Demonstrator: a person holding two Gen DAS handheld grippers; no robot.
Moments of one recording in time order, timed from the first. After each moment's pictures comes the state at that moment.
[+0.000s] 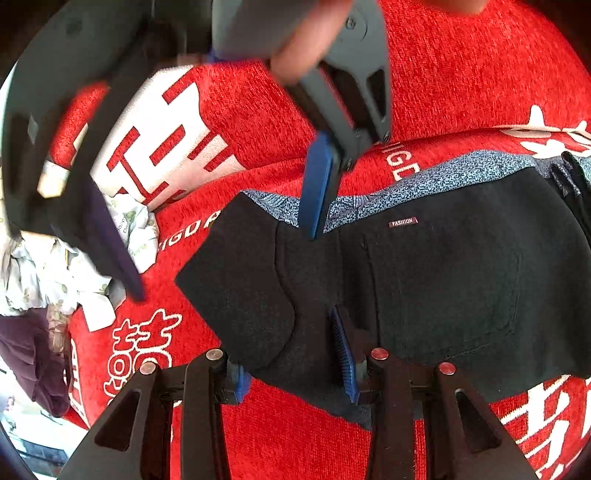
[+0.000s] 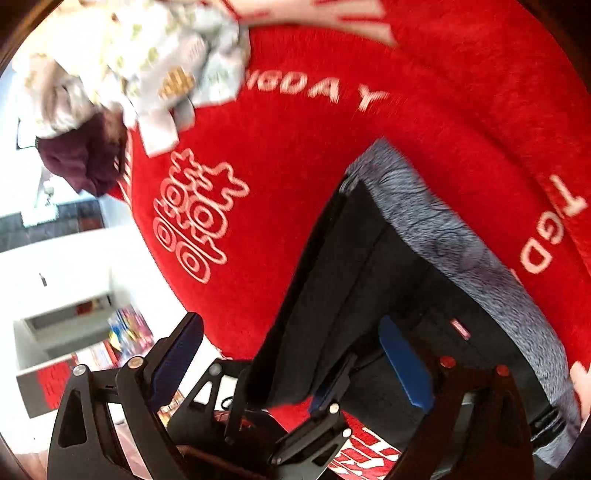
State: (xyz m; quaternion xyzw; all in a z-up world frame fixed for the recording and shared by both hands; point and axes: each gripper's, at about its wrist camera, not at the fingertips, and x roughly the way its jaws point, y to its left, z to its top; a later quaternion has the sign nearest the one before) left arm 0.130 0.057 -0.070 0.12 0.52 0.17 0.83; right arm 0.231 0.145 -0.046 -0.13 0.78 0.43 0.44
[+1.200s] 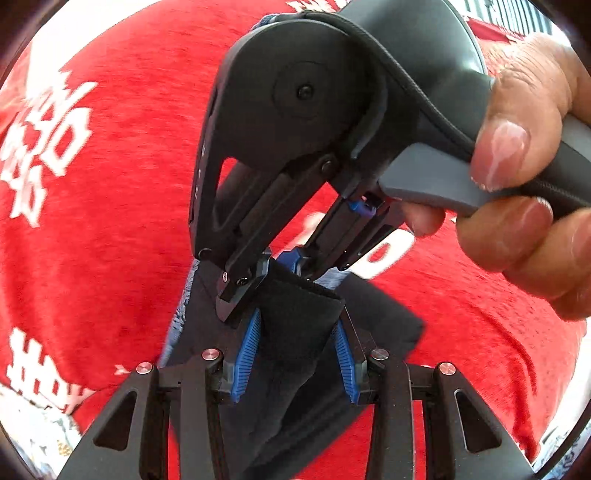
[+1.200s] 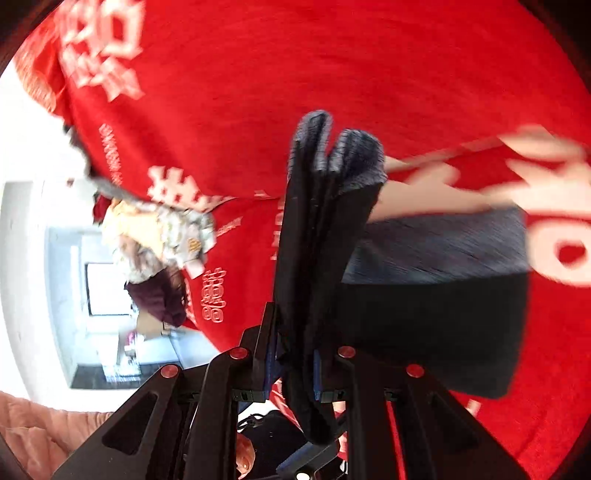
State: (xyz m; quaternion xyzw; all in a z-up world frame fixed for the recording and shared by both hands) left arm 0.180 -0.340 0.034 0.22 0.40 -0.14 0.88; right arm 0.307 -0.365 0.005 0.25 0.68 0.35 0.59
